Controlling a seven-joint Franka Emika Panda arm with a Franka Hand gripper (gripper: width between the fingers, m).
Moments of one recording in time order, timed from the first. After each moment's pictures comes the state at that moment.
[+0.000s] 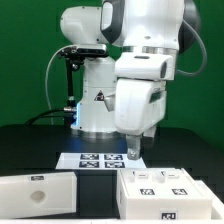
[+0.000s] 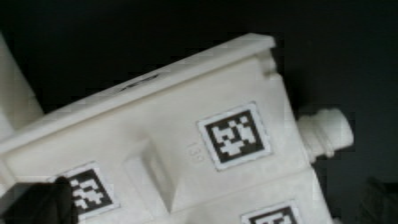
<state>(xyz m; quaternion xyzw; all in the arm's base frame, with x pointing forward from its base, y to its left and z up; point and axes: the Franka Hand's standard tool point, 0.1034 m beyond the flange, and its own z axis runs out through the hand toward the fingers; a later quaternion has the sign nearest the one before) 0.560 0.039 0.094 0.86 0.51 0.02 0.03</state>
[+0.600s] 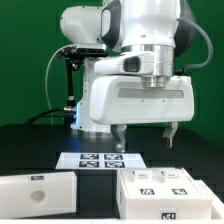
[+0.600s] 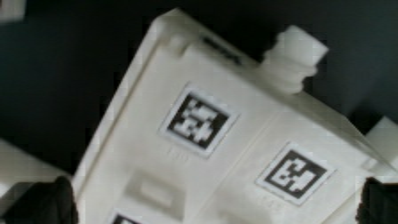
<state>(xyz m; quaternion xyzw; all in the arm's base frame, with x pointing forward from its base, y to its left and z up) 0.548 0.045 0.095 0.97 0.24 0.07 0.02</state>
